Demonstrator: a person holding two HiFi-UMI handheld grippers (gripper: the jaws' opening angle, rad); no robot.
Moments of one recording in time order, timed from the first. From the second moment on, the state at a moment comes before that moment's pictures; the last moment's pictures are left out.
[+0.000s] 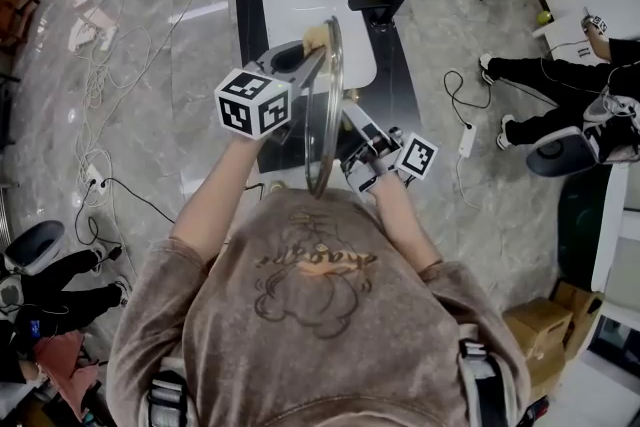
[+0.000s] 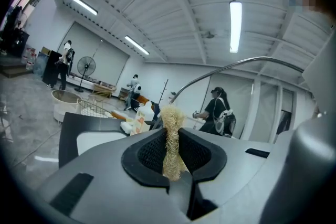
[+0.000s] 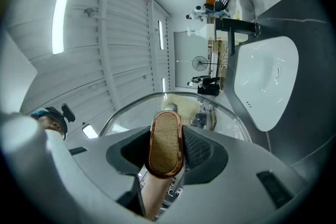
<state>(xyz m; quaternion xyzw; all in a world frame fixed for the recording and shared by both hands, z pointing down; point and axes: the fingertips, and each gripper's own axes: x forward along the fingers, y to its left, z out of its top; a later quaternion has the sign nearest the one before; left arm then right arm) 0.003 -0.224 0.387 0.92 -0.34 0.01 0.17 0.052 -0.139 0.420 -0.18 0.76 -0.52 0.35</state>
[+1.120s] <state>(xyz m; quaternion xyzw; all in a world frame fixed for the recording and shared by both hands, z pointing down) 0.027 -0.132 0.496 0.93 -0.24 0.16 0.24 0.082 -0.161 0.418 -0.21 0.73 -0.51 0.41</state>
